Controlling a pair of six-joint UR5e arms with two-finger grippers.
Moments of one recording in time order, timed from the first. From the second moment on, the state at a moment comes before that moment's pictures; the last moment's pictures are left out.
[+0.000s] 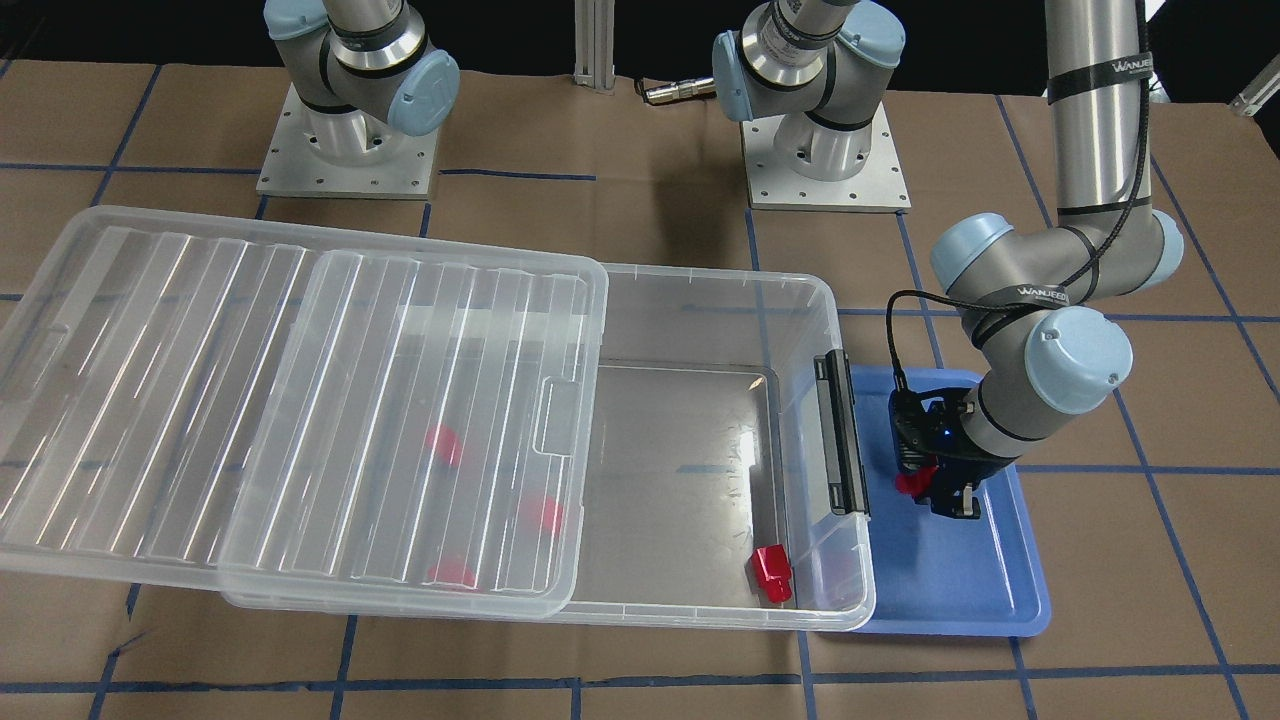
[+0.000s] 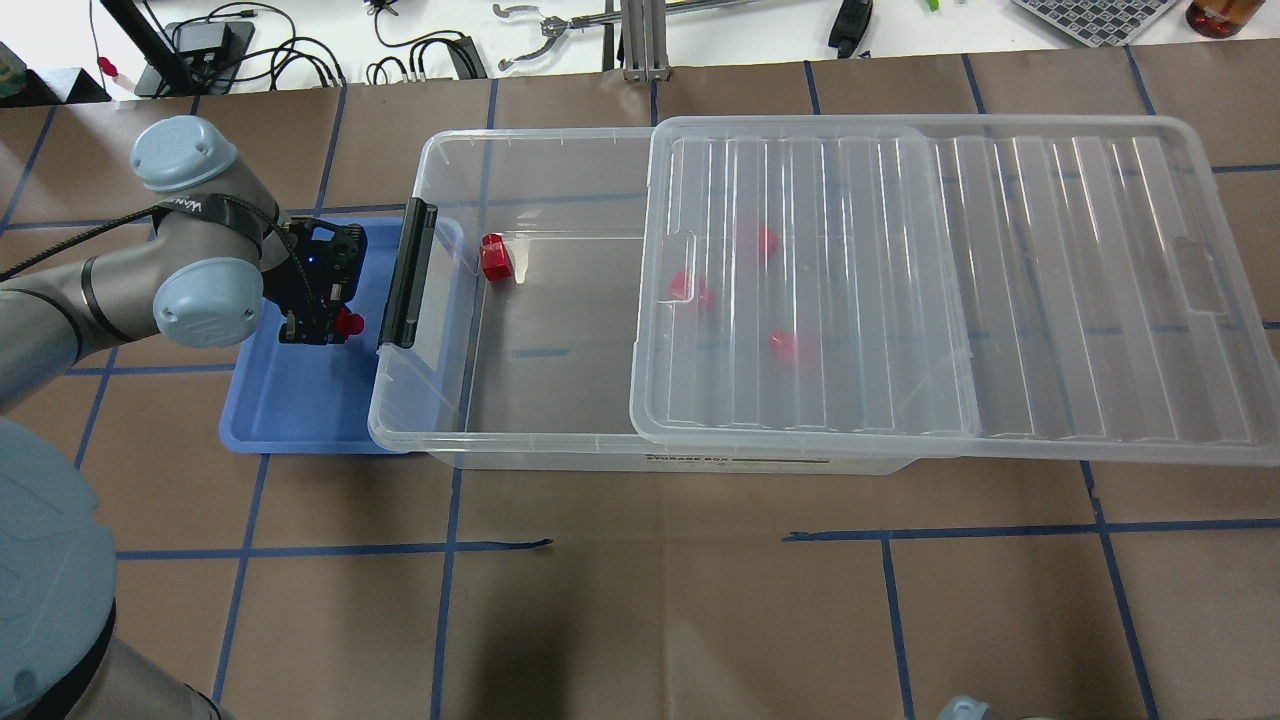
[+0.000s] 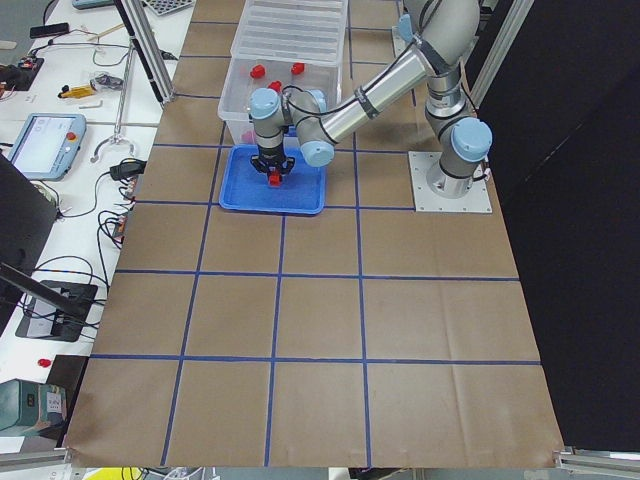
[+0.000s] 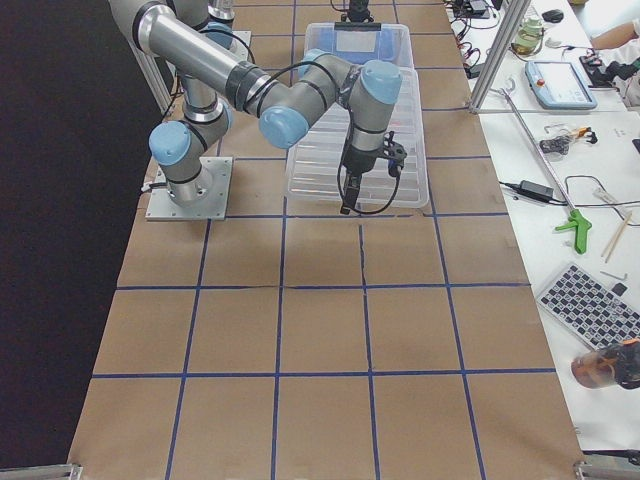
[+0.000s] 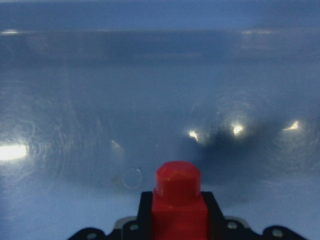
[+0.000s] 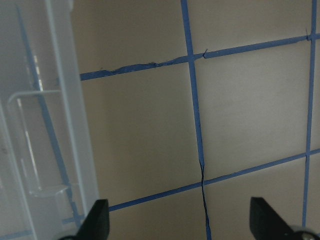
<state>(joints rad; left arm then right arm) -1.31 -1.99 -1.84 -0.89 1.58 1.88 0.98 -1.43 1.63 -1.75 -1.83 -0.42</state>
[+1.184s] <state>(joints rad) -1.36 -1.86 -1.45 -1.57 1.57 1.44 0.92 -1.43 1.73 -1.81 -1.83 -0.40</state>
